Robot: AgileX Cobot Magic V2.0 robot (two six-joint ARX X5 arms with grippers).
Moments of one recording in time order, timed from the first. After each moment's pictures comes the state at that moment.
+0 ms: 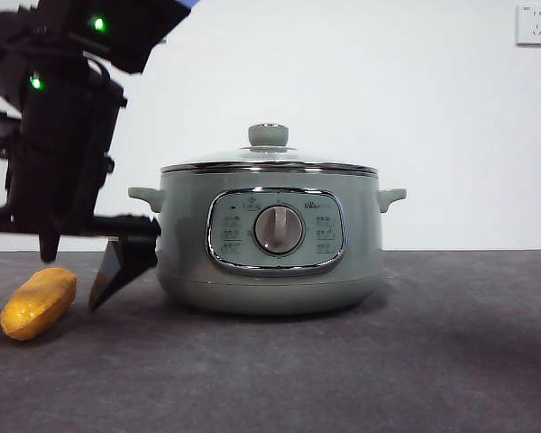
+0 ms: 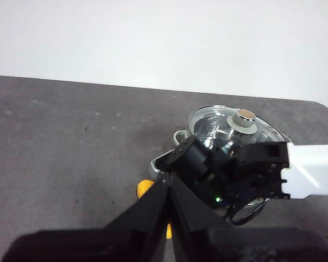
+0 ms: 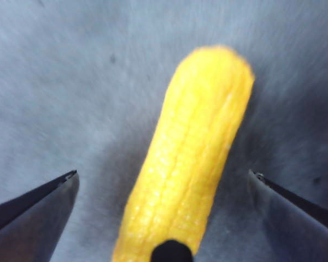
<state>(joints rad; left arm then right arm) -0.07 0.28 1.26 -1.22 0.11 -0.18 1.06 2.37 1.94 -0.56 0.15 0.36</state>
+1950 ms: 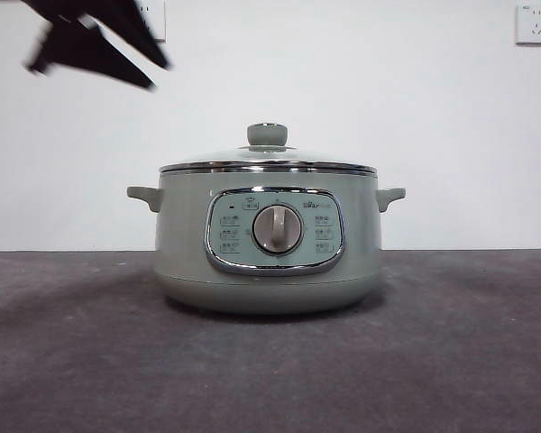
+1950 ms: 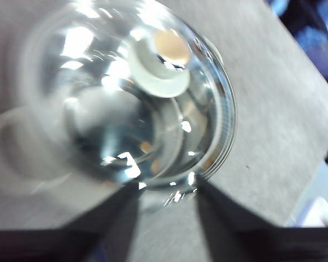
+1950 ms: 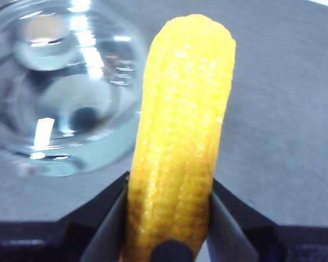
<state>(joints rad) -0.28 1.47 1.35 -0.70 0.60 -0.04 0.53 1.18 1.47 -1.07 0.25 0.09</state>
